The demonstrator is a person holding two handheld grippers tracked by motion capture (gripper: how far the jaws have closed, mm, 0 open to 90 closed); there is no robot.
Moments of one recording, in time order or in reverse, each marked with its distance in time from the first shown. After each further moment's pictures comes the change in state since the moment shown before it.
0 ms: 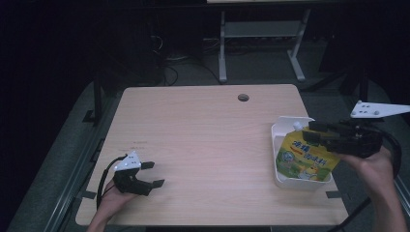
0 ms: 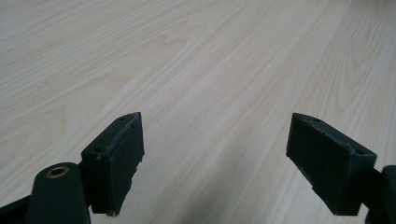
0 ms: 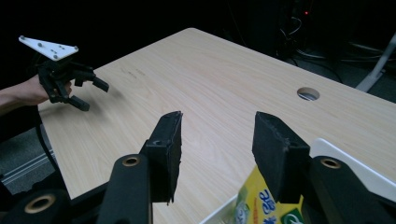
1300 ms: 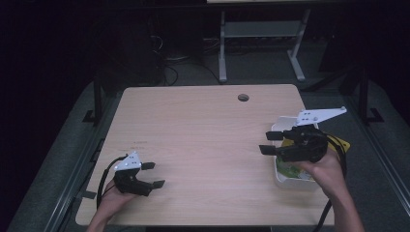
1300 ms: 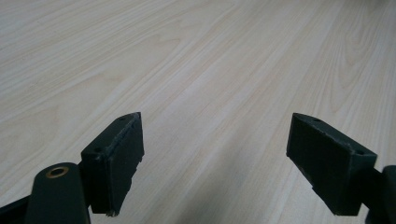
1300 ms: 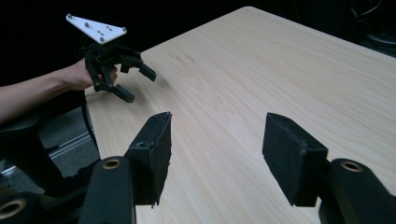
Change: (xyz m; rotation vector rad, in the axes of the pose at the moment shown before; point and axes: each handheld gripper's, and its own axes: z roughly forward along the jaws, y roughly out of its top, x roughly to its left) left arm 0.000 0.000 0.001 0.002 -0.020 0.003; right arm 0.042 0.005 0.081 0.086 0.186 -0.029
